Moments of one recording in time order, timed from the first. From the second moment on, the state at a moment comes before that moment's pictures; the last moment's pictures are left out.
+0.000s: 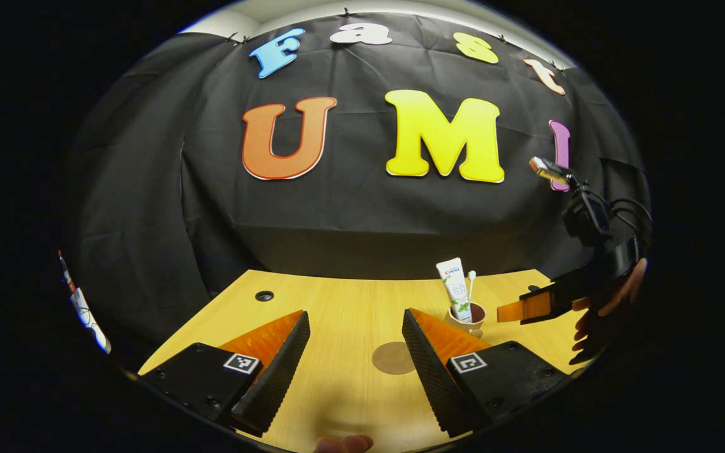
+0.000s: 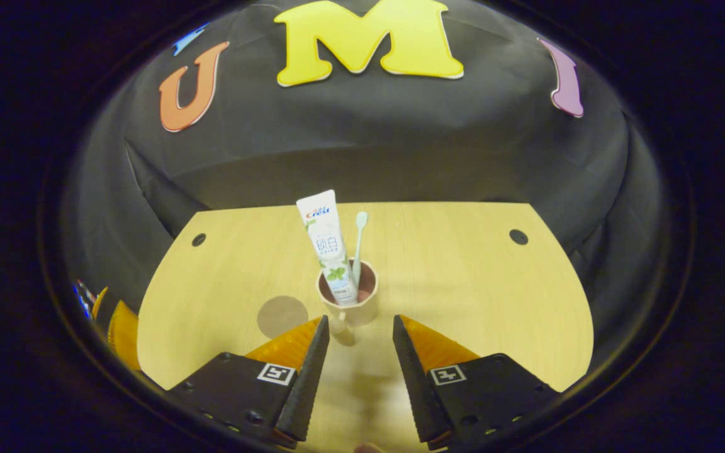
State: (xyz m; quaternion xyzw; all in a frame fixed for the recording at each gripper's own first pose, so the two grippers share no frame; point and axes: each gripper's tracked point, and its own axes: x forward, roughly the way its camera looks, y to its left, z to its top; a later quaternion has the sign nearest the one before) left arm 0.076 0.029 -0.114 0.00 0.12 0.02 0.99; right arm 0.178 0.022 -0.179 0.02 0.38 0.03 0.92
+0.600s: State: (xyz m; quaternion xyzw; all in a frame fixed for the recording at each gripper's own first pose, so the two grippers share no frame) left arm 0.064 0.095 -0.123 -0.02 0.14 0.07 0.99; right arm 0.200 0.045 -0.244 0.01 0.48 0.00 0.88
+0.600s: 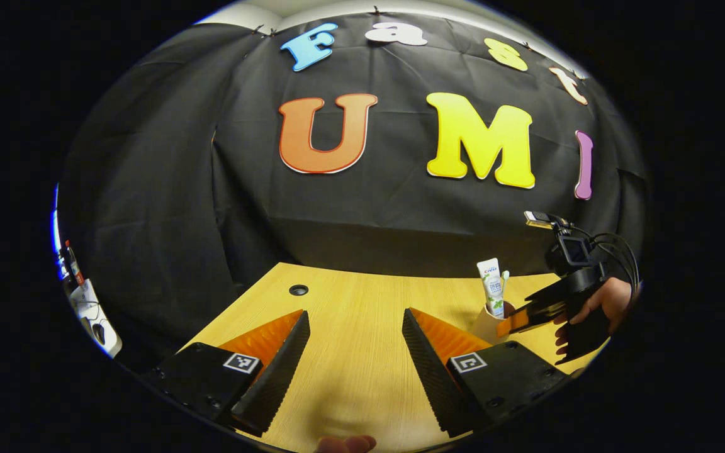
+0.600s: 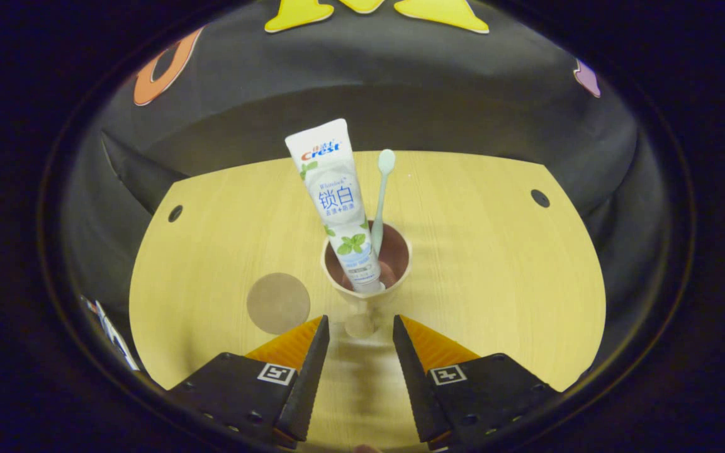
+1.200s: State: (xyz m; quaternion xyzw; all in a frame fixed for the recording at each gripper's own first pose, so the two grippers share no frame) left arm 0.057 0.140 -0.142 -0.03 0.17 0.13 0.98; right arm 0.218 0.043 -0.286 0.01 0.54 -0.04 0.84
